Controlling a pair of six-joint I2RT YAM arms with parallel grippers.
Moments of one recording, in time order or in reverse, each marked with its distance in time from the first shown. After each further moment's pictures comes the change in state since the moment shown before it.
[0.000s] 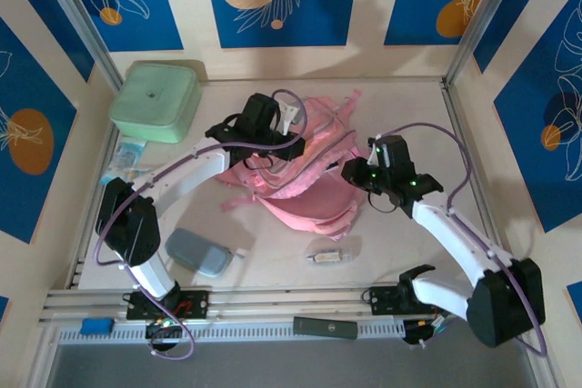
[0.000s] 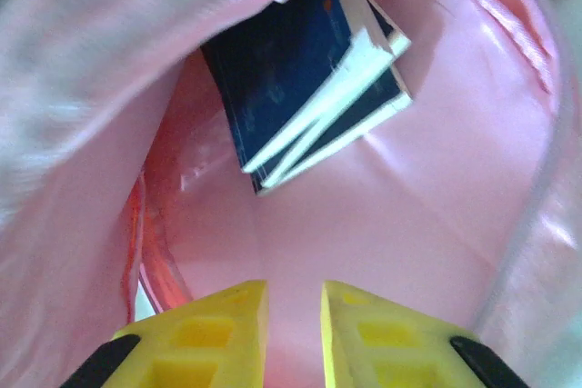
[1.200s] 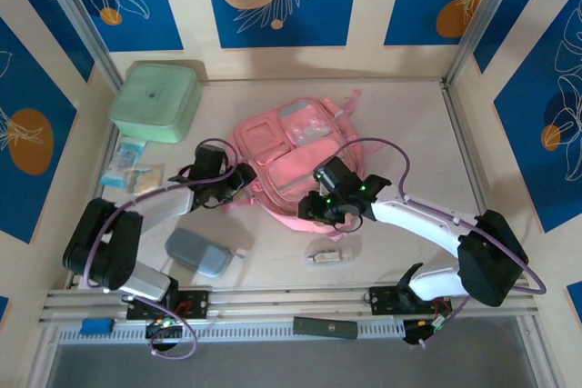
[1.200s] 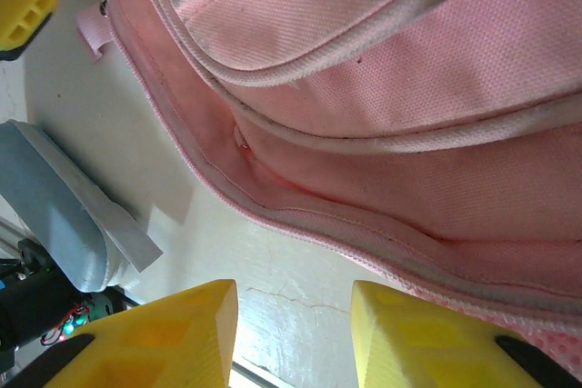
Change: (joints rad) left arm 0.269 -0.196 -0.708 0.376 -0.111 -0.687; right arm 0.422 0.267 0.076 -0.093 -0.040 0.165
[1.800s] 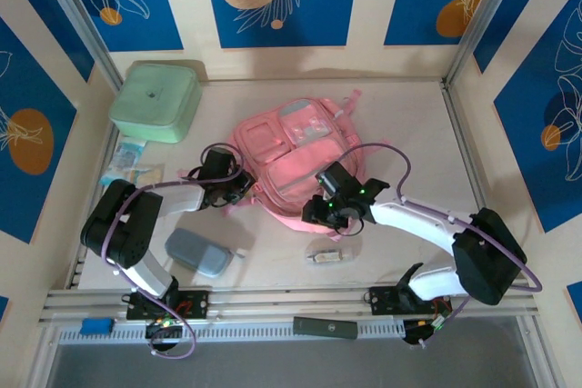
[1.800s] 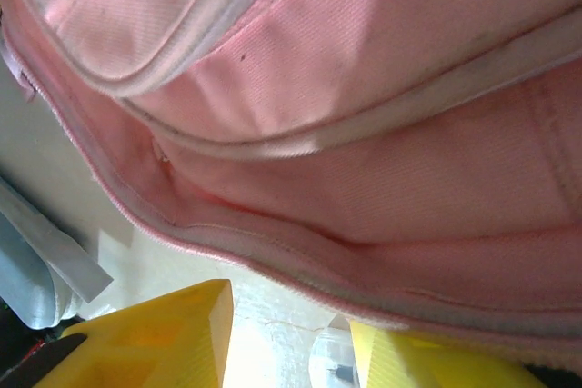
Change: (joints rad) left arm -0.036 0.140 0.000 0.166 -0.009 -0.166; right arm -0.038 0.019 -0.053 0.021 0.035 0.027
